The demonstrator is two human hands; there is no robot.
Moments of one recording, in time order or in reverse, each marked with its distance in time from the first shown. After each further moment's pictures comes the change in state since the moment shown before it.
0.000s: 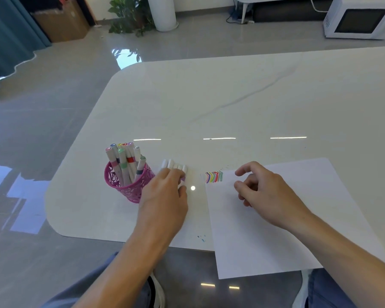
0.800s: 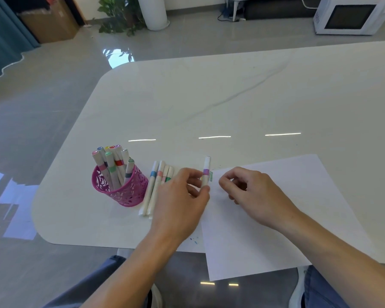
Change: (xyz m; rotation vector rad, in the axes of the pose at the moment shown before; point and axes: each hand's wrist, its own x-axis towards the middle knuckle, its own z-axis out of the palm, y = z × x) left_hand 0.003 0.028 0.030 -0.462 -0.103 -0.136; right_hand 0.002 -0.001 0.004 0.033 0.001 -0.028
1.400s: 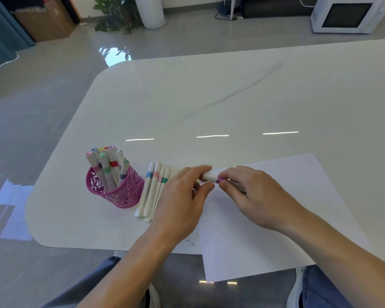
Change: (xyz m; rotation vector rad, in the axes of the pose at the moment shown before) left_hand 0.007 0.001 0.002 0.075 -0.109 0.245; right_hand -0.001 0.002 -0.010 -0.278 -0.046 -0.244
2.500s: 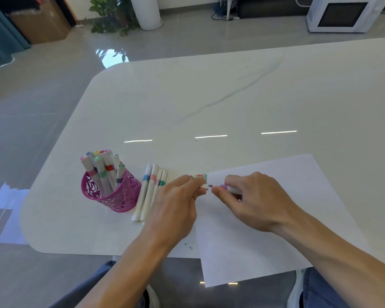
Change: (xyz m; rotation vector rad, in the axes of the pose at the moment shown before) left_hand -0.002 0.006 -0.012 0.183 0.000 0.174; right_hand -0.002 -0.001 -0.003 -0.191 0.045 0.000
